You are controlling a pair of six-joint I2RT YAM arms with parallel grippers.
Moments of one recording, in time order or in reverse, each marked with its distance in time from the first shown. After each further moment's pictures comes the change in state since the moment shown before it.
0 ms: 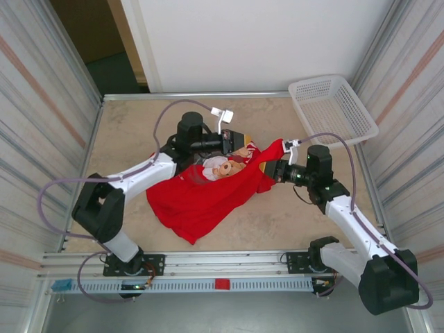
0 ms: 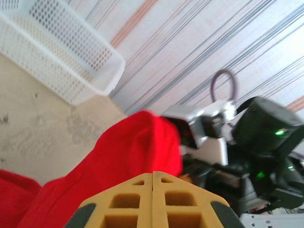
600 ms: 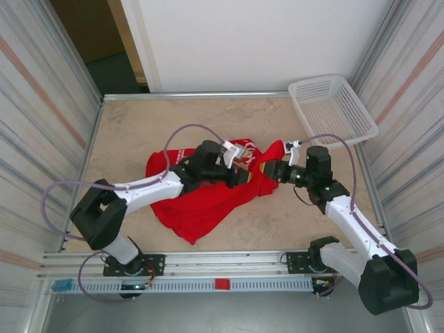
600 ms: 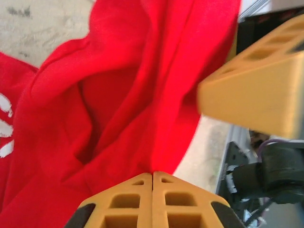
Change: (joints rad) left arm -0.186 0.002 -0.173 -0.232 -0.228 0.250; right arm 0.000 -0.016 0.002 -0.100 0.124 -0.008
